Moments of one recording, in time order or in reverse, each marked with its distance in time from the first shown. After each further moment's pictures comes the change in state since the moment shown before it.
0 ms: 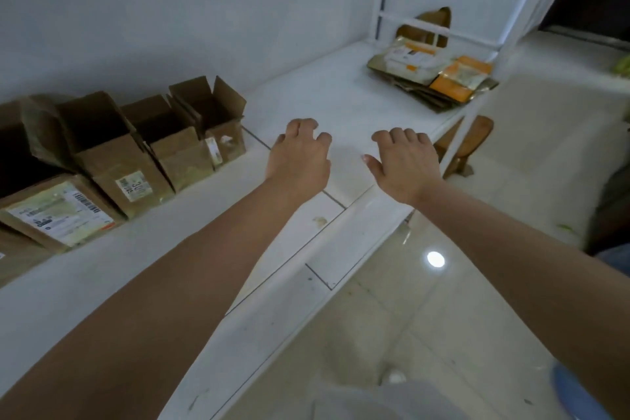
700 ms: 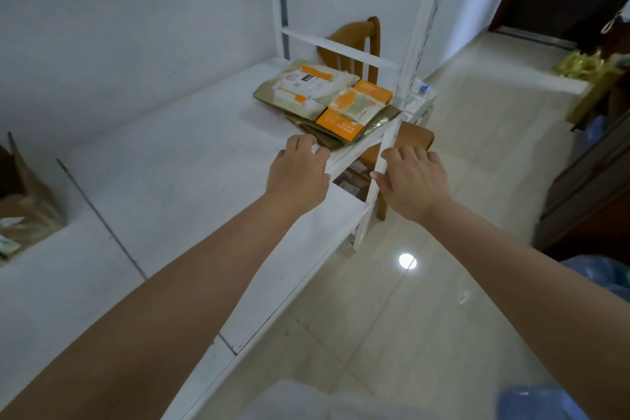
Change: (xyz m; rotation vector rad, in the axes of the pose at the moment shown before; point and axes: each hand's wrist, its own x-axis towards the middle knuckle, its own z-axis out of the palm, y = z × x) left_hand 0.219 0.221 0.093 -0.075 -0.061 0.061; right_hand 0.055 0.305 0.061 -0.002 -0.062 0.149
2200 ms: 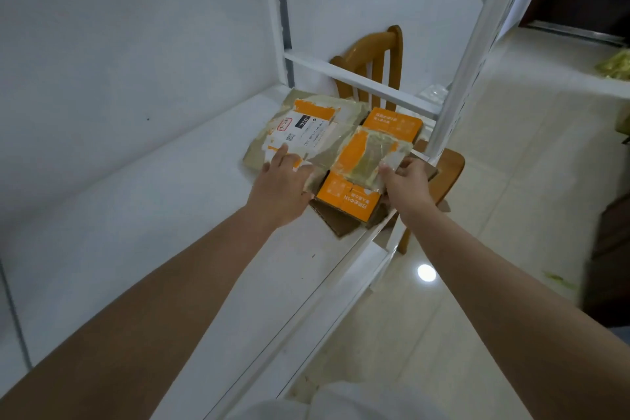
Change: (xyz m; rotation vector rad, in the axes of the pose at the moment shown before) left_hand 0.189 -0.105 0.075 0.037 -0.156 -0.012; right_hand 0.236 0.013 0.095 1.433 -0.032 0.658
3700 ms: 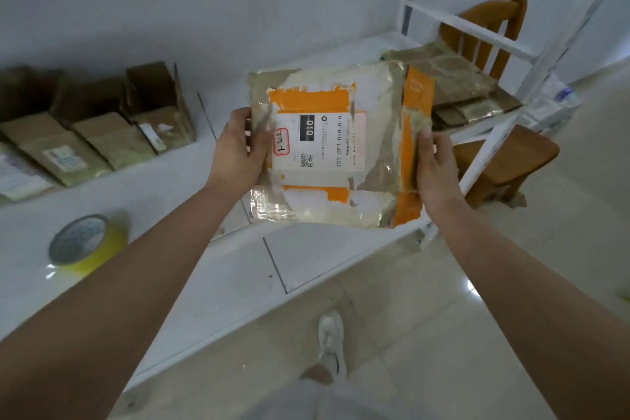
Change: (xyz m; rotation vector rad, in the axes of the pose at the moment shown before) left_hand -0.353 -0.024 -0.061 -0.542 0.614 -0.537; right_hand -0.255 0.049 -0.005 -0.030 -0.293 -0.285
